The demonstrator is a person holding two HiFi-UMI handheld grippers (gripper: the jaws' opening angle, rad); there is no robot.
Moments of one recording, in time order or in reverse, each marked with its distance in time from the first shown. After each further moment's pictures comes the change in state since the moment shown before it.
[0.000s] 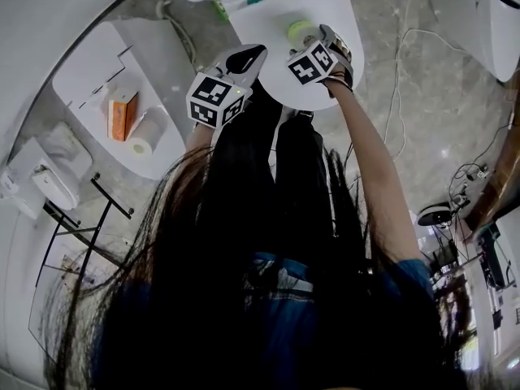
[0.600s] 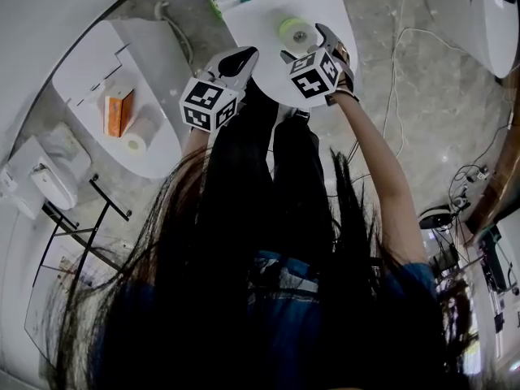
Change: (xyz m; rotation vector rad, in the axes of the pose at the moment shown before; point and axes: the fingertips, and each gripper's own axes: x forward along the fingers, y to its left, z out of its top) left arm -0.011 -0.021 -0.005 -0.010 -0.022 0.047; right arm -0.076 0.004 0.014 0.046 -0.198 0.025
